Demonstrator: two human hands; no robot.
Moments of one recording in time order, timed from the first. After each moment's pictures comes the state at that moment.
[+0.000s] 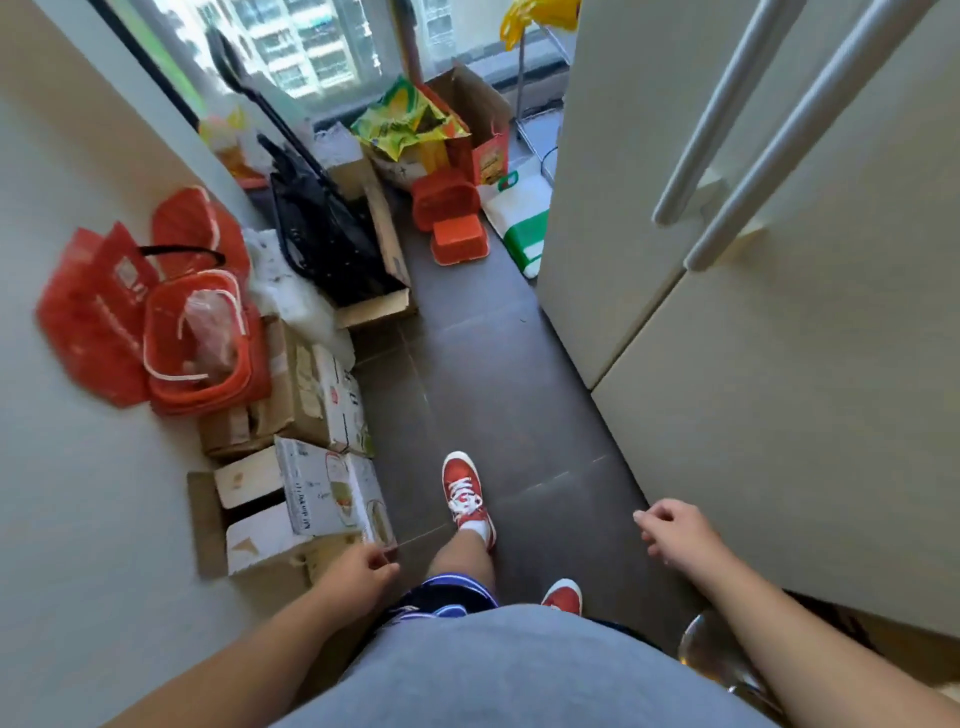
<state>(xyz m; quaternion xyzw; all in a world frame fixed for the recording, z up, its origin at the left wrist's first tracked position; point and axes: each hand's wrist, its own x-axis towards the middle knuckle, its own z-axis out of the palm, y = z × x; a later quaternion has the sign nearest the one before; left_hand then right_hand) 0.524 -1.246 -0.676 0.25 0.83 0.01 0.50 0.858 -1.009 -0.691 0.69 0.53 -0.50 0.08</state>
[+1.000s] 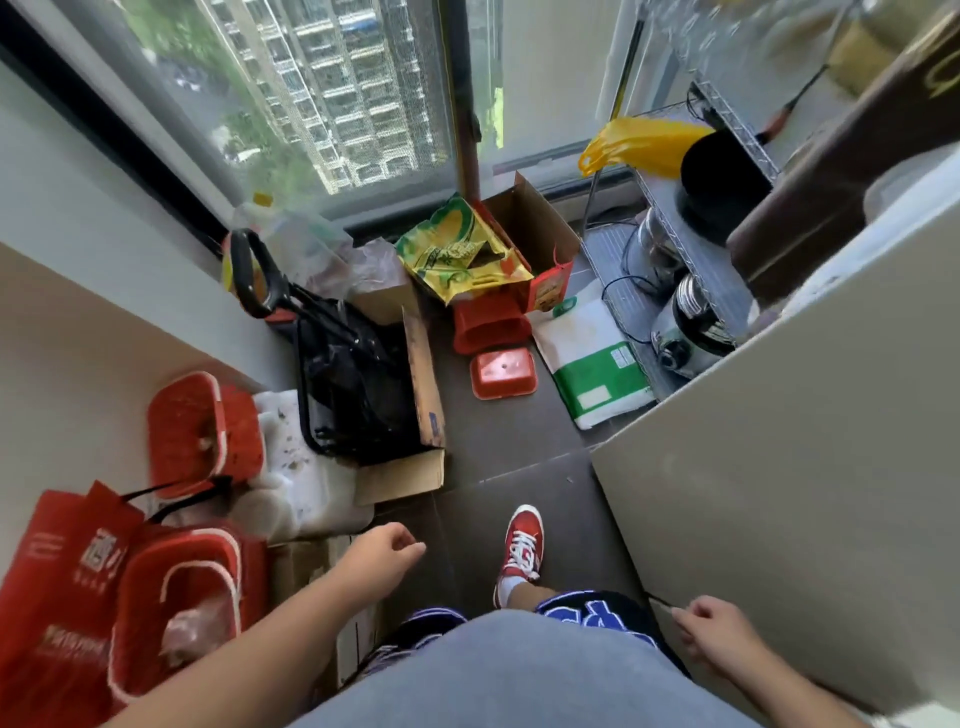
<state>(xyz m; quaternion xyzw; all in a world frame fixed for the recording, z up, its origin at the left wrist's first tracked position) 0.195 -0.835 -0.670 0.24 0.84 0.05 0.48 0.581 -0.664 -0.723 0.71 0.49 -0.48 0.16</state>
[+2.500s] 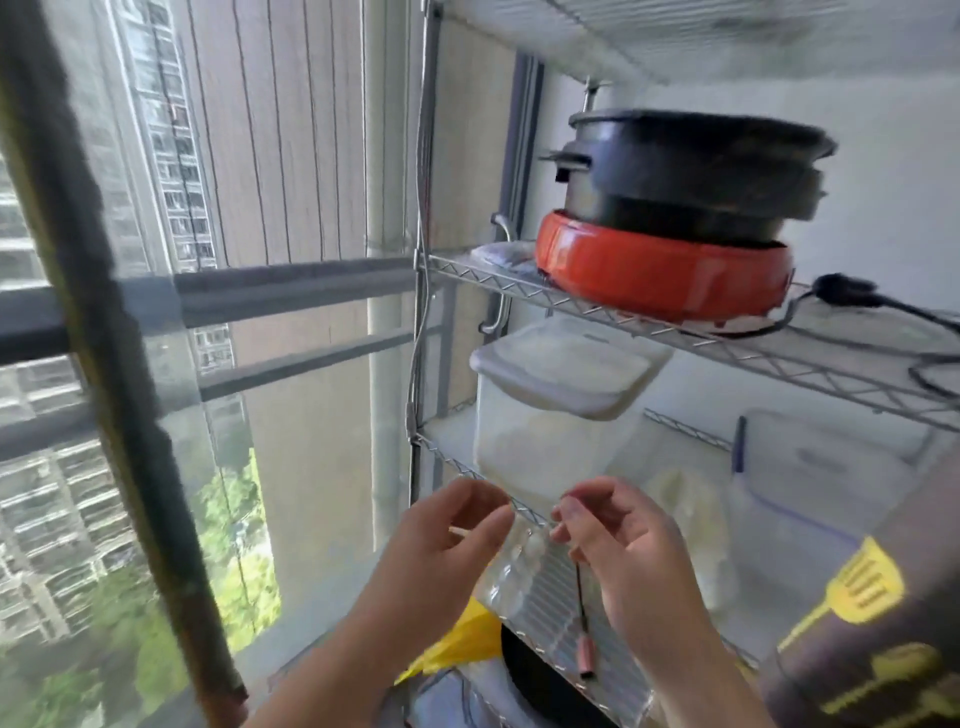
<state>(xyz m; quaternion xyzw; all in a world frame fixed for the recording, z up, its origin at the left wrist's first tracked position) 0.047 -0.175 -0.294 0.63 0.46 0.53 0.34 0.223 -0.180 -0.276 0.45 0.61 -0.34 -0.56</state>
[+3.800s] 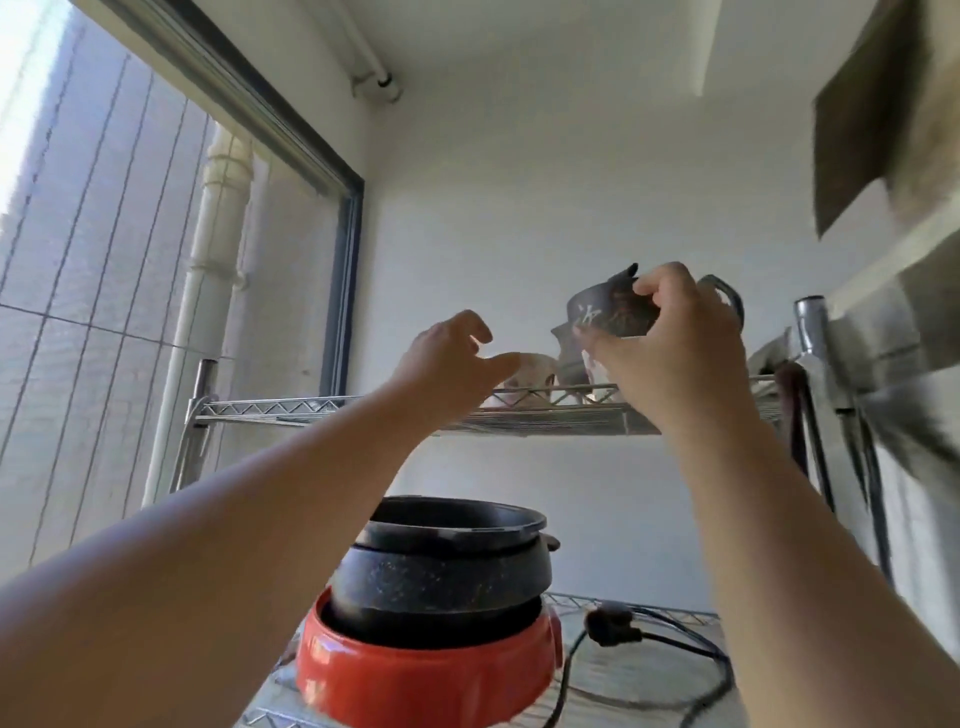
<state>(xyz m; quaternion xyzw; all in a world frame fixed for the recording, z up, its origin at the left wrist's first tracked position) 0.223 -0.020 0.154 0.77 0.33 0.55 -0.04 0.386 -0.140 0.141 0.51 0.48 0.37 -0.61</state>
